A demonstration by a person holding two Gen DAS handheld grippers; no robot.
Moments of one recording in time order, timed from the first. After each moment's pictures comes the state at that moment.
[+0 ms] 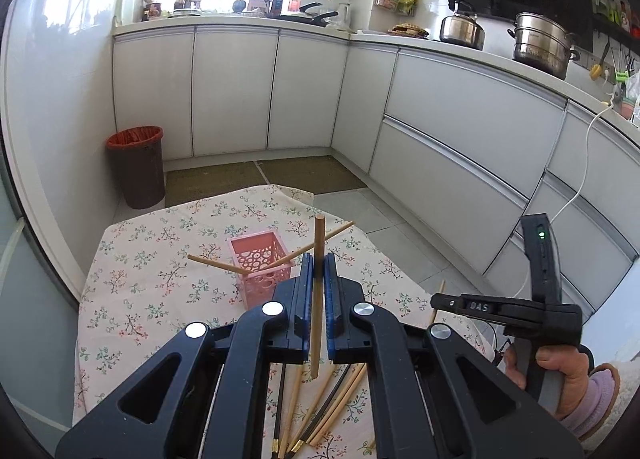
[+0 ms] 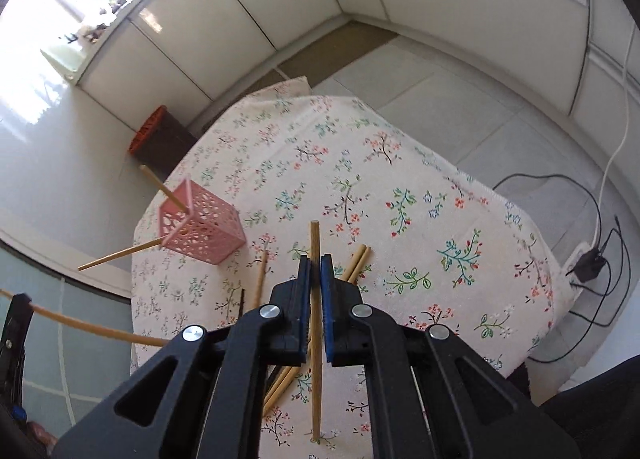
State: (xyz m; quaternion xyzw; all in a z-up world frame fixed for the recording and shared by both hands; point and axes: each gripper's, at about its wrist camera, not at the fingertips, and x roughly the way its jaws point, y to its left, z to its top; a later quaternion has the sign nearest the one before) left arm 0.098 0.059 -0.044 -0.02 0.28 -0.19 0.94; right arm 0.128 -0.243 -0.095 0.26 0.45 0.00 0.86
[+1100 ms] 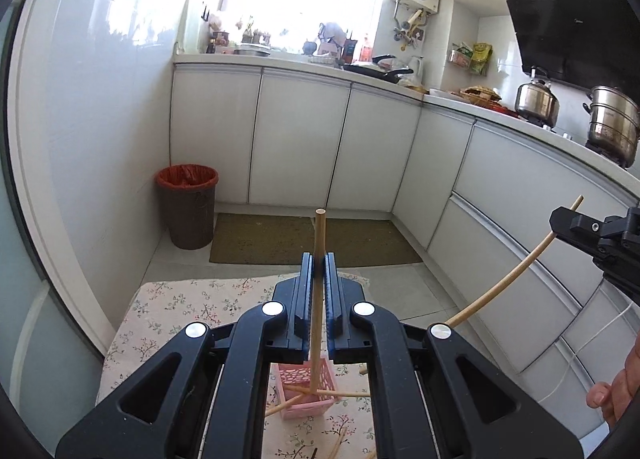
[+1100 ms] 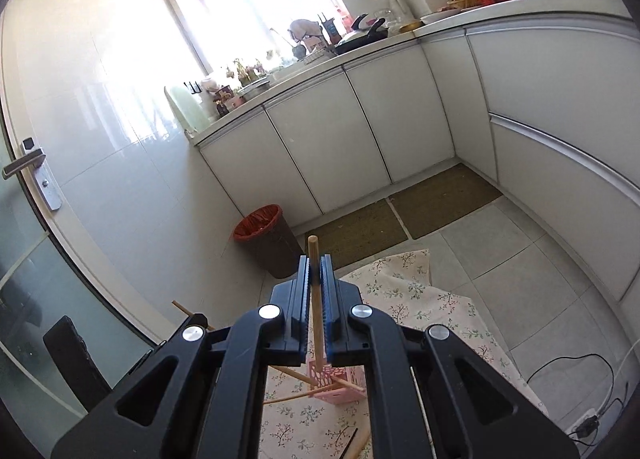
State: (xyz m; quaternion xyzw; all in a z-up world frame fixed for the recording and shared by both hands) left arm 0.214 0.071 0.019 -0.07 0.23 -0.06 0.97; right arm 0.215 -0.198 0.111 0.20 0.27 0.11 0.94
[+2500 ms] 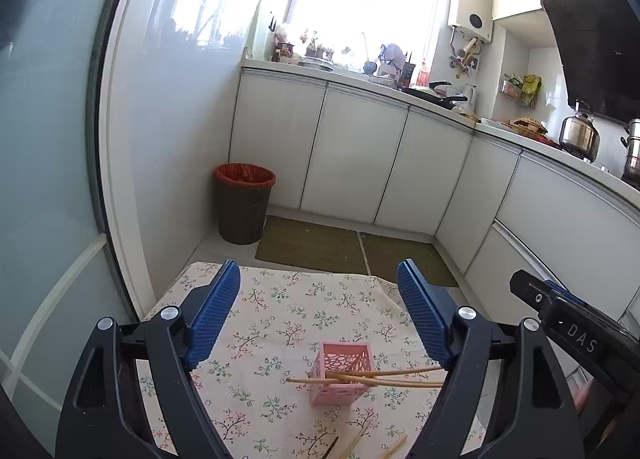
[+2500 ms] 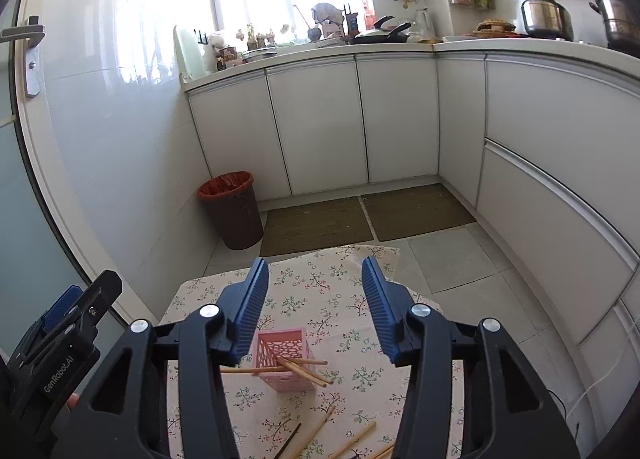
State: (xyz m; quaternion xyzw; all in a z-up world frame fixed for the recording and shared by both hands) left arm 0.156 0.097 0.020 -0.11 0.19 0.04 0.97; right arm 0.180 -0.155 0.059 0.07 0.26 0.07 0.96
